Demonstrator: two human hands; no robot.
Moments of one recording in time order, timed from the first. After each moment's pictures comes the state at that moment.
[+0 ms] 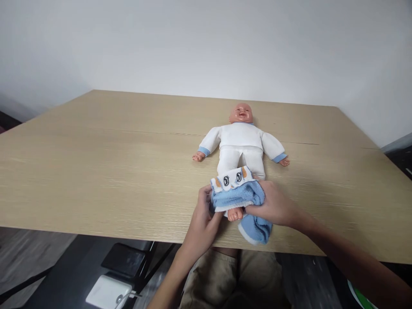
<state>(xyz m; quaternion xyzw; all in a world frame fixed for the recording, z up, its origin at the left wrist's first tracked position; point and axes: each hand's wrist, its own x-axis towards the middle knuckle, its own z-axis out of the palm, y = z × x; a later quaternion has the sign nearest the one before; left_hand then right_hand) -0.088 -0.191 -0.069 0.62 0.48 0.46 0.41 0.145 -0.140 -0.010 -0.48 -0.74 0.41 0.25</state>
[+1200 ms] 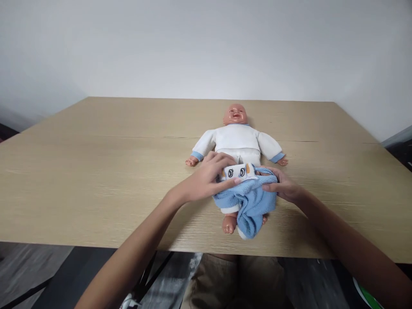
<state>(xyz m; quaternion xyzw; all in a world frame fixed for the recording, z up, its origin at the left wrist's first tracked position) -0.091 -0.069 0.013 0.85 0.36 0.23 0.32 0.203 -0.091 -0.054 -0.33 -0.46 0.73 0.37</state>
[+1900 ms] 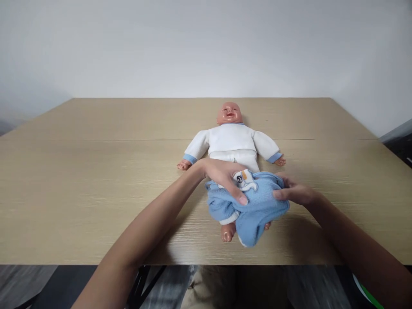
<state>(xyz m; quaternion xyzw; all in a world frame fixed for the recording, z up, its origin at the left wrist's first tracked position) -0.028 0.007 0.013 0.72 0.07 -0.11 0.68 0.233 -0.098 -0.040 -0.30 -0.52 0.75 0.28</state>
